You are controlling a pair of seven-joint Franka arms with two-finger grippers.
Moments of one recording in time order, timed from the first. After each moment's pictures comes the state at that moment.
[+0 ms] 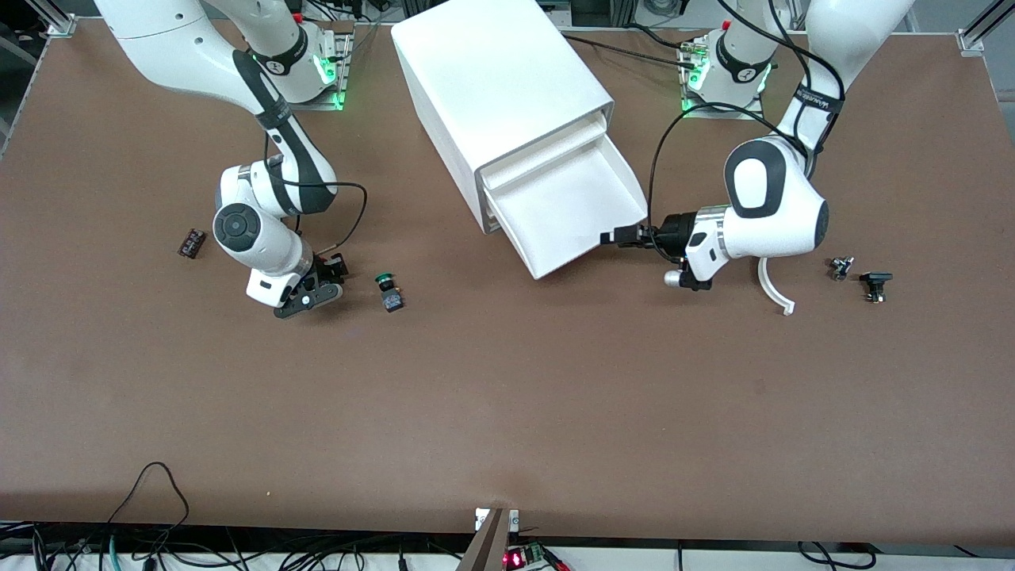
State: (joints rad) left arm 0.03 0.31 -0.32 -2.14 -0.99 2.20 0.32; right arm 0.20 0.47 0.04 -2.14 0.00 2.55 -0.20
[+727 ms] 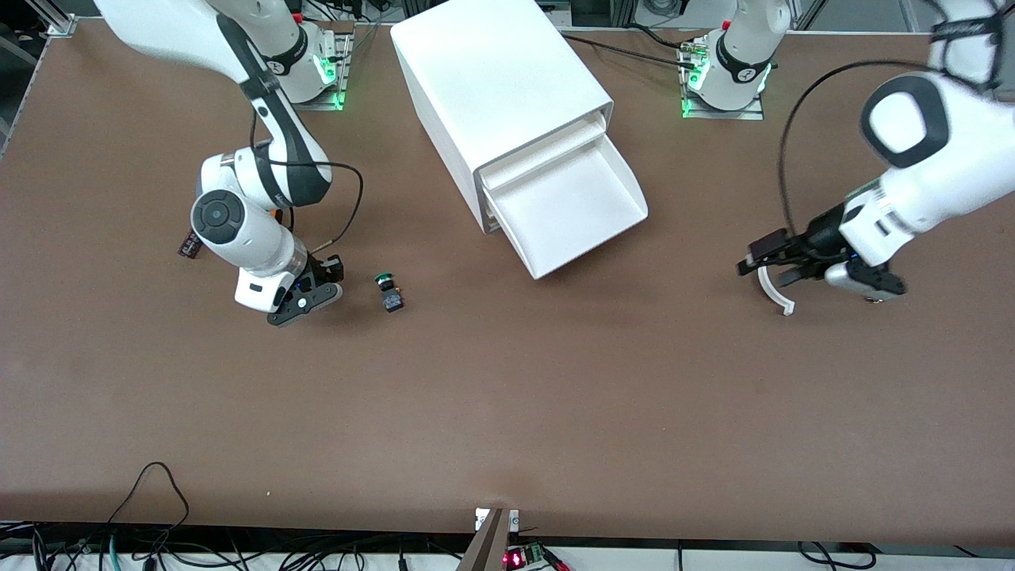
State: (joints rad) left arm 0.13 0.03 -0.14 -2.02 -0.47 2.14 0.30; right arm 0.20 0.37 0.09 -1.94 0.00 2.31 -0.25
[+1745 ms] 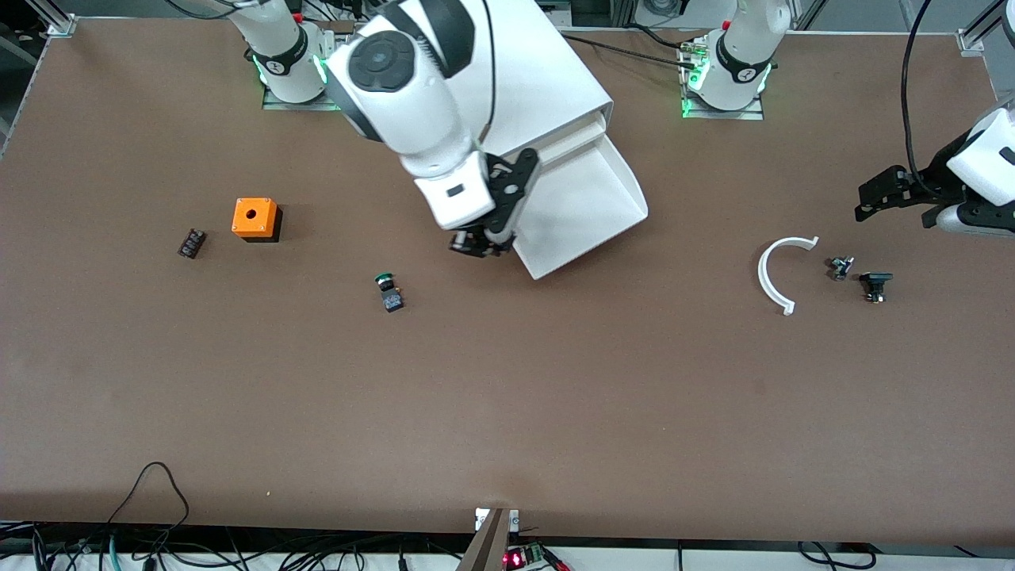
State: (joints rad) left arm 0.12 -0.03 -0.08 -1.74 -0.04 1.72 0.11; right arm 0.51 0.52 0.31 -1.33 0.00 2.12 -0.46
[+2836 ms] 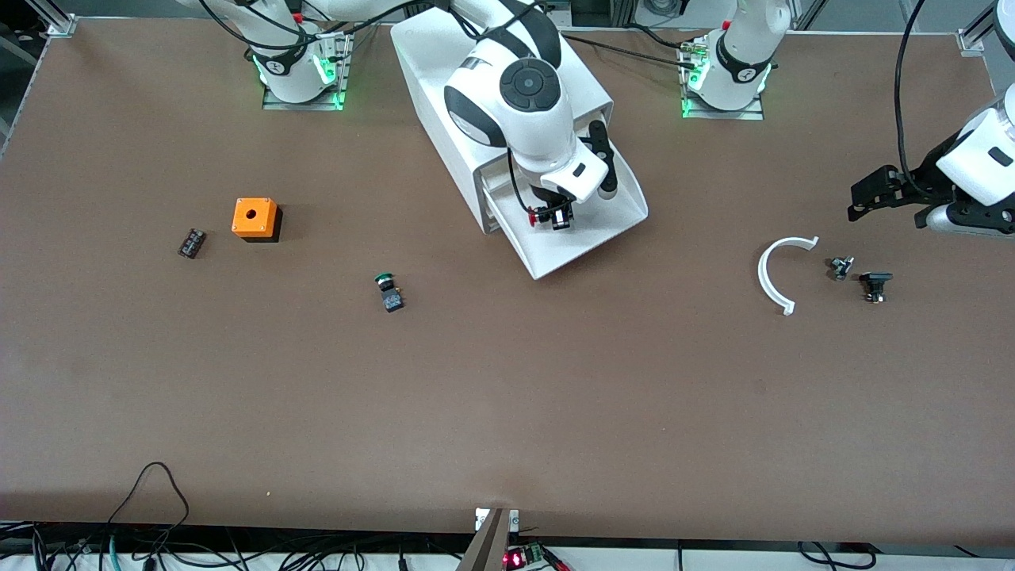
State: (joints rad) left arm 0.10 -0.03 -0.08 -1.74 -0.03 1.72 0.11; right arm 0.71 0.71 0.27 -1.24 -0.07 2.06 -0.78
